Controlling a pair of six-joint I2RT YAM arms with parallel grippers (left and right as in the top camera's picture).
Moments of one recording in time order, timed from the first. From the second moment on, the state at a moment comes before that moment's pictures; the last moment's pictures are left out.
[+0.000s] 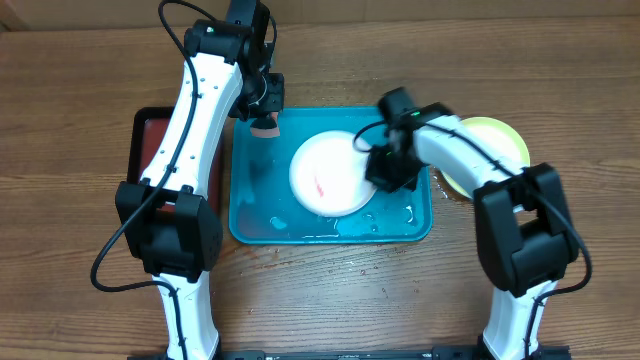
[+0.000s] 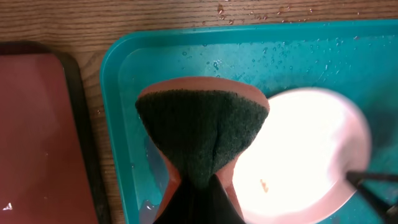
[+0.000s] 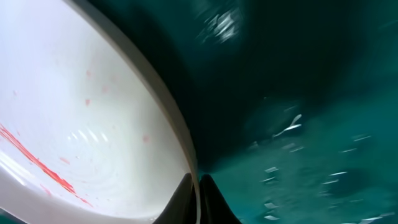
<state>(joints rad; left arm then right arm) -0.22 2.14 2.12 -1.33 0.06 -0.20 0.40 2.05 1.42 -0.89 -0.28 0.63</state>
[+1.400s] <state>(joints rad) -0.22 2.14 2.12 -1.32 0.05 -0.20 0.43 2.09 1.43 -0.64 -0.27 0.56</state>
